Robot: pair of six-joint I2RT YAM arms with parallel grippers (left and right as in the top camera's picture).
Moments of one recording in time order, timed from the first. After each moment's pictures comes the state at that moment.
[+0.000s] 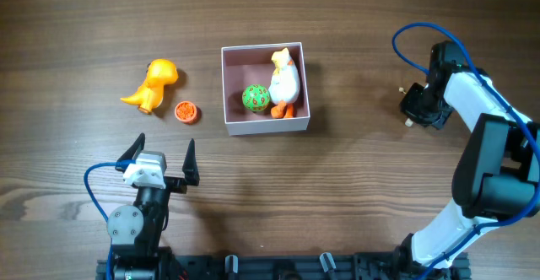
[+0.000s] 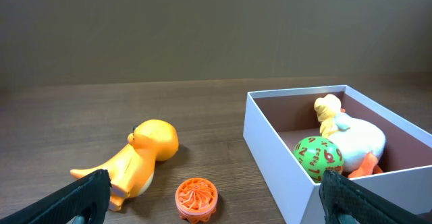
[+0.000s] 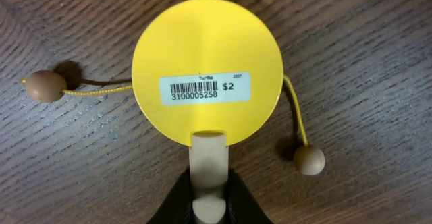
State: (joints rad) left arm 0.00 0.01 0.01 -0.06 0.13 -0.02; right arm -0.19 1.92 1.18 -0.71 0.05 0.42
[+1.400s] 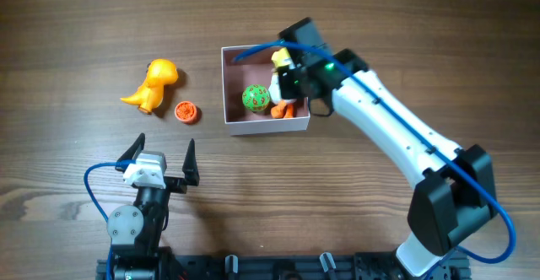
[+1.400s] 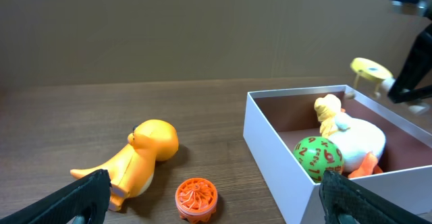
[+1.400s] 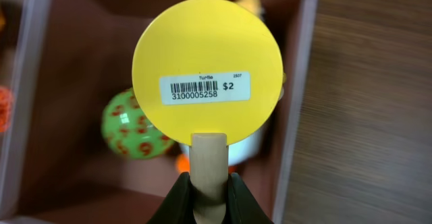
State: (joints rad) left arm 0.00 0.01 0.01 -0.06 0.13 -0.02; right arm 0.58 1.82 1.48 -0.74 0.08 0.33
